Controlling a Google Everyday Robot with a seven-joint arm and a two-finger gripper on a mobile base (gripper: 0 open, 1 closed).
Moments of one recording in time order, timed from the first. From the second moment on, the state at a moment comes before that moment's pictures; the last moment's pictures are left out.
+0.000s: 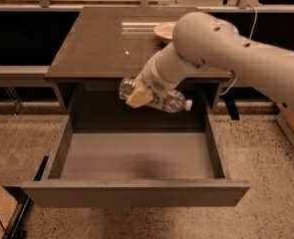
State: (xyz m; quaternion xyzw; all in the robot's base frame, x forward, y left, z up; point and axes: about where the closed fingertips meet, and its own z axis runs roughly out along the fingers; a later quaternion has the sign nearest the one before) arm 0.600 0.016 0.836 -0.59 0.73 0.11 0.33
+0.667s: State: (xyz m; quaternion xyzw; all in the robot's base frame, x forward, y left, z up) arm 0.669 0.005 0.926 -0.59 0.71 0.05 0.39
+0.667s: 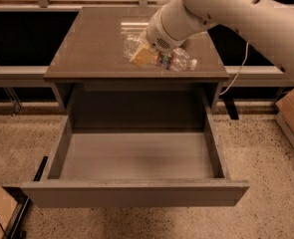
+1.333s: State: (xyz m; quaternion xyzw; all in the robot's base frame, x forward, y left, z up) arm 0.669 0.009 0.918 -0.56 0.72 0.06 0.41
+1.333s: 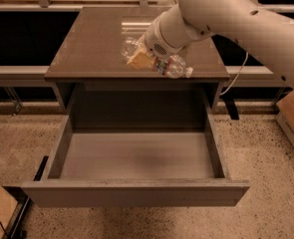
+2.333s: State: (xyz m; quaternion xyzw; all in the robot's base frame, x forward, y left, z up) arm 0.767 0.044 0.874 -0.51 0.72 0.07 0.45
